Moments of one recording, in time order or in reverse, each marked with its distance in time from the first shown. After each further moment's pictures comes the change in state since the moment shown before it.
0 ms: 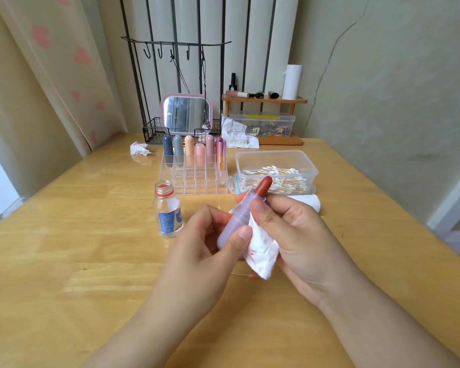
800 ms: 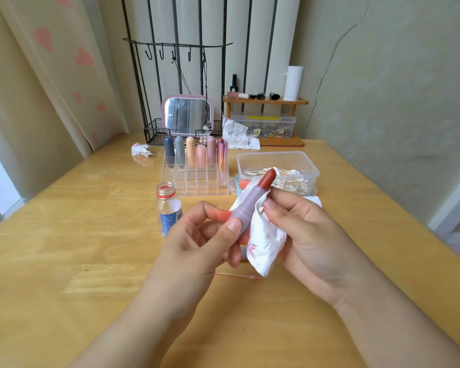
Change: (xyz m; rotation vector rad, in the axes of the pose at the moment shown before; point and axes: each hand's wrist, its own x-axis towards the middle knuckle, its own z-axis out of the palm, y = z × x) left_hand 0.004 0.000 -0.009 -0.387 -0.097 -0.121; right_hand 0.002 -0.008 -0.005 0.122 -0.152 0.036
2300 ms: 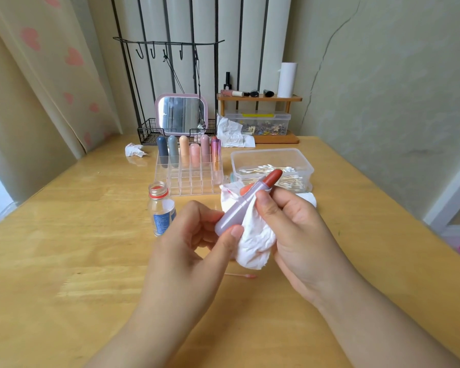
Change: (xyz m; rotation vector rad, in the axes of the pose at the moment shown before) left_hand -0.003 -0.010 0.001 0.542 0.161 0.320; right_hand 0.002 0.011 0.003 -0.099 0.219 -0.146
